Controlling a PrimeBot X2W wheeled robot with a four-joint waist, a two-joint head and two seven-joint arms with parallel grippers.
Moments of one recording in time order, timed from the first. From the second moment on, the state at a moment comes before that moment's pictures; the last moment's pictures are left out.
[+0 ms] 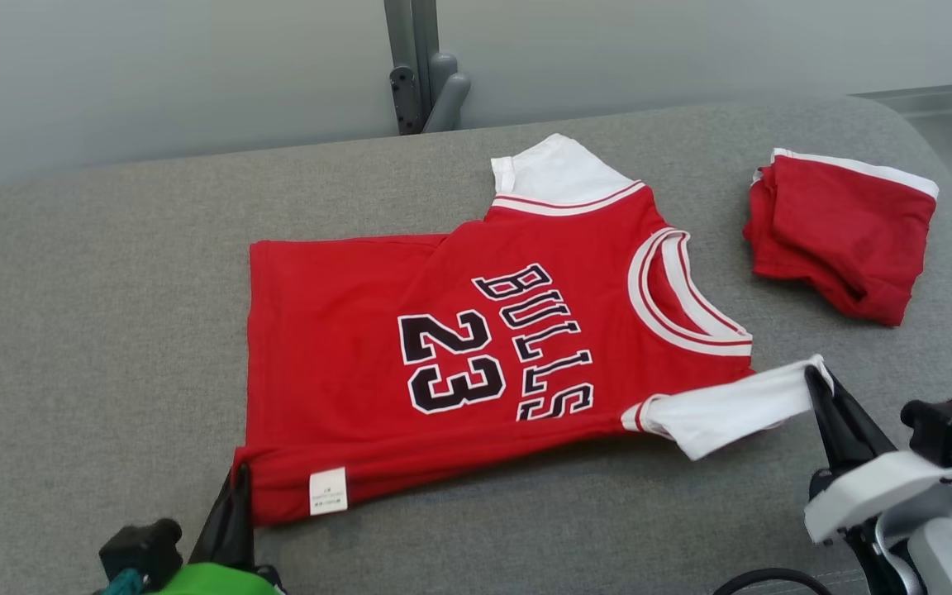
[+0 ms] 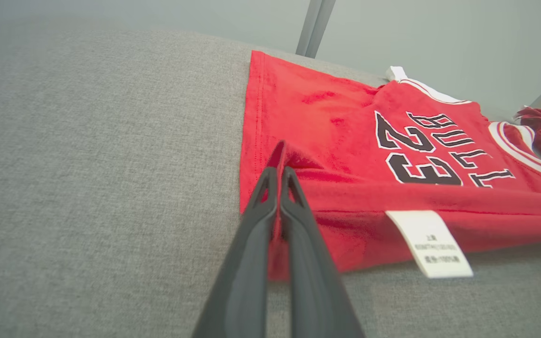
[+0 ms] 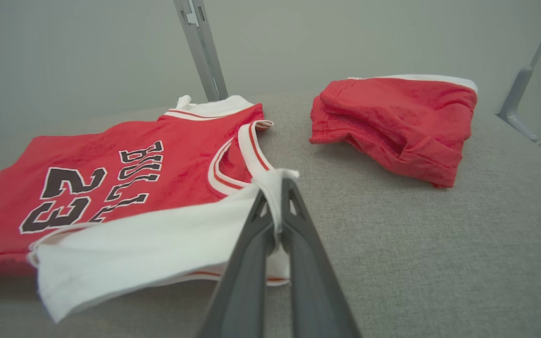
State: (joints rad) left arm 0.03 0.08 -0.06 0.41 -0.38 -0.13 -0.26; right arm -0.09 -0.32 0.17 0.37 0.48 0.13 -0.26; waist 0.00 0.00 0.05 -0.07
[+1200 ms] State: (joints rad) left arm -0.37 0.06 -0.01 0.54 -0.23 -0.13 -0.26; right arm -0.59 -0.23 0.11 0.64 0.29 0.13 -0.26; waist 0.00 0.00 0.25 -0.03
